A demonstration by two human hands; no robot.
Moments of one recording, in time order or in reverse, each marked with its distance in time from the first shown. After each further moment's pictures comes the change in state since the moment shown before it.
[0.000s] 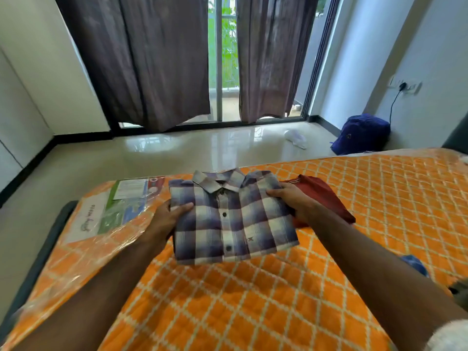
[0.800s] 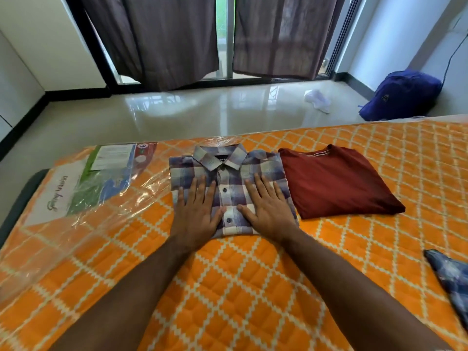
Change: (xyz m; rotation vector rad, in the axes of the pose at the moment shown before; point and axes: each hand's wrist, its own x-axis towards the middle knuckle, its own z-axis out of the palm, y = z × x) left_hand 0.087 -0.143 0.033 1.604 -0.016 0.362; right_hand 0.103 0.151 0.058 -1.395 0.039 -0.462
